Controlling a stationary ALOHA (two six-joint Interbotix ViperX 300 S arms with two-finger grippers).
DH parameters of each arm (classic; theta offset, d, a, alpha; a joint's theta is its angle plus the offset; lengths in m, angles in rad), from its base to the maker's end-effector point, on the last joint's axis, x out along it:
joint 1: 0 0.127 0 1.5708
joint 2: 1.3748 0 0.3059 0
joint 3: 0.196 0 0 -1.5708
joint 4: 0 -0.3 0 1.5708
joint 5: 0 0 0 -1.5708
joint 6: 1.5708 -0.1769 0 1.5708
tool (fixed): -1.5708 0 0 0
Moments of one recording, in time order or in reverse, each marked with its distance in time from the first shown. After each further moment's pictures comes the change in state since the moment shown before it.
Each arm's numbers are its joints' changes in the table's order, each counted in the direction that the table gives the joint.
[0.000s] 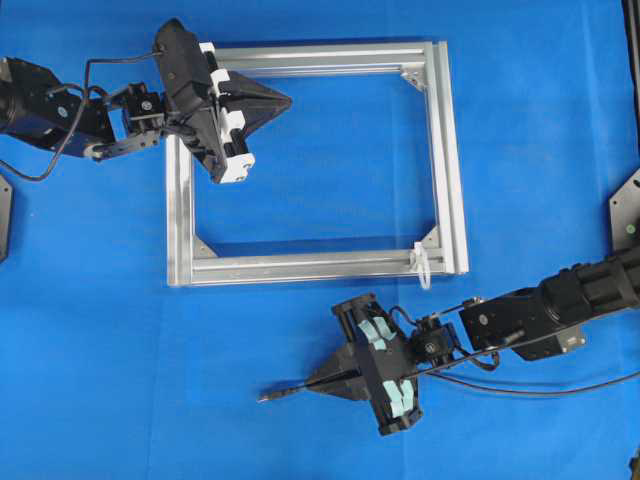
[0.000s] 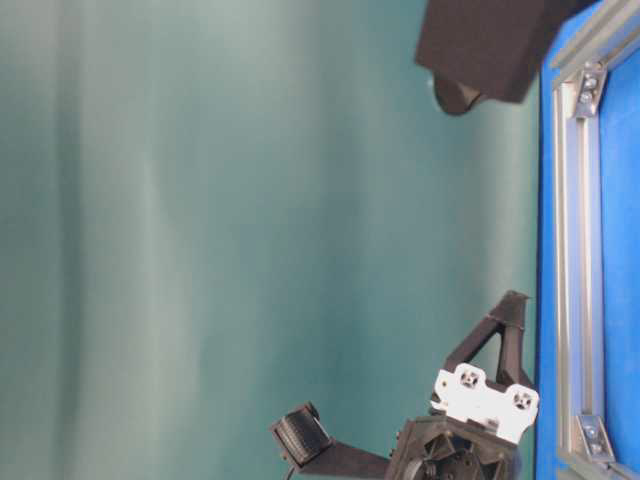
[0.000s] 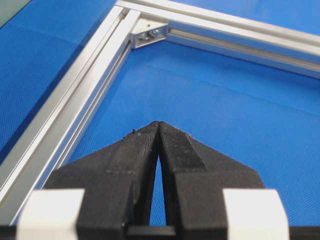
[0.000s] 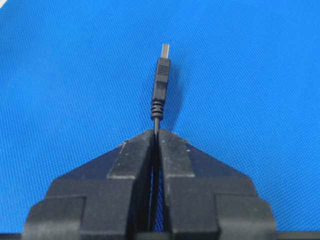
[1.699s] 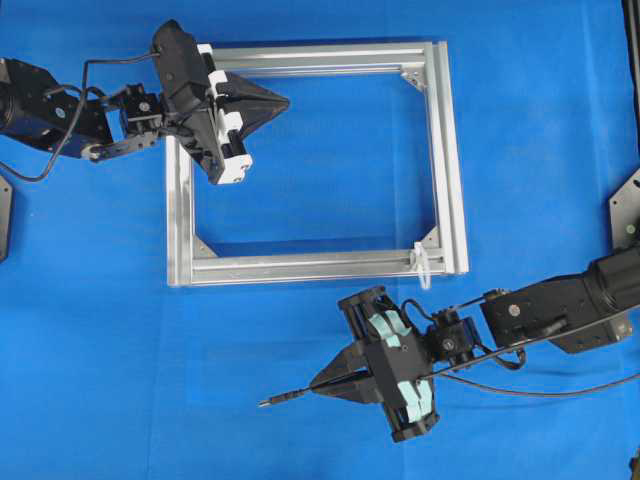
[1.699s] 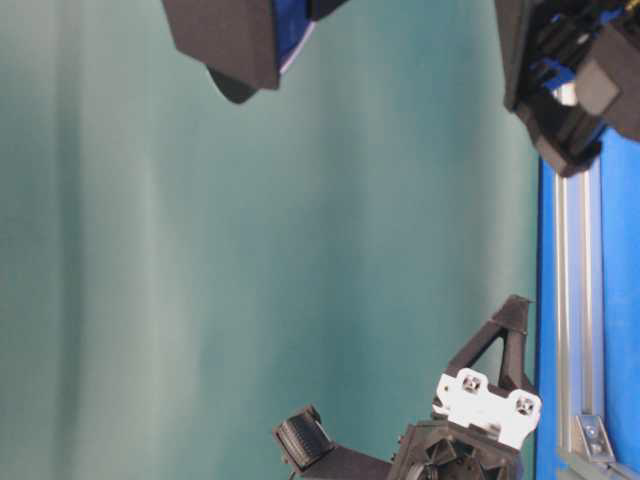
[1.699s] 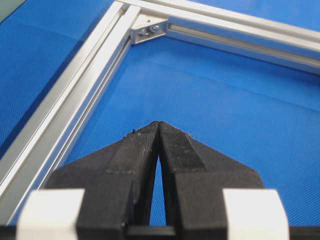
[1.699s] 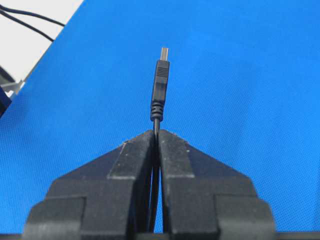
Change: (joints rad) left arm 0.000 0.003 -0.009 0.000 0.000 0.003; right arm 0.000 0.199 -0.005 0.002 -0.213 0.005
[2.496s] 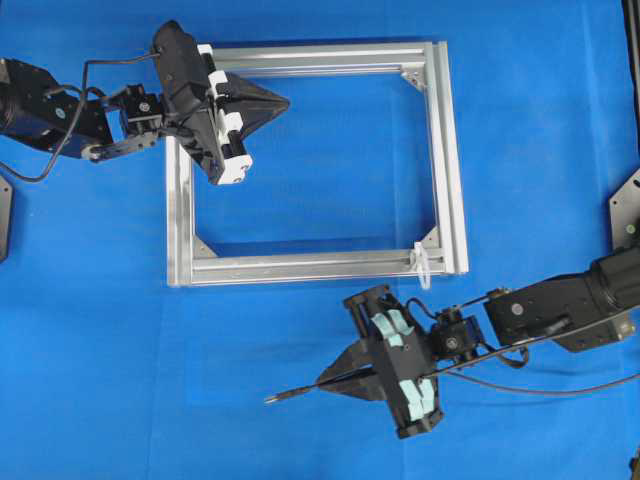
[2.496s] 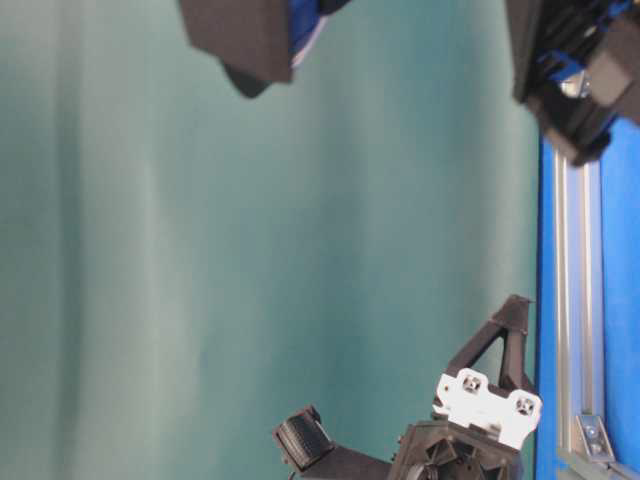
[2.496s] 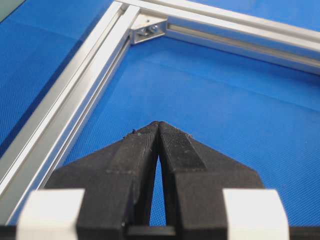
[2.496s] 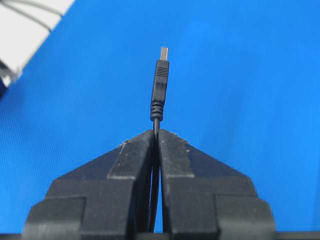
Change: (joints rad) left arm 0.000 0.000 0.000 0.000 0.000 0.000; right arm 0.003 0.005 -0.029 0.000 0.000 -0.002
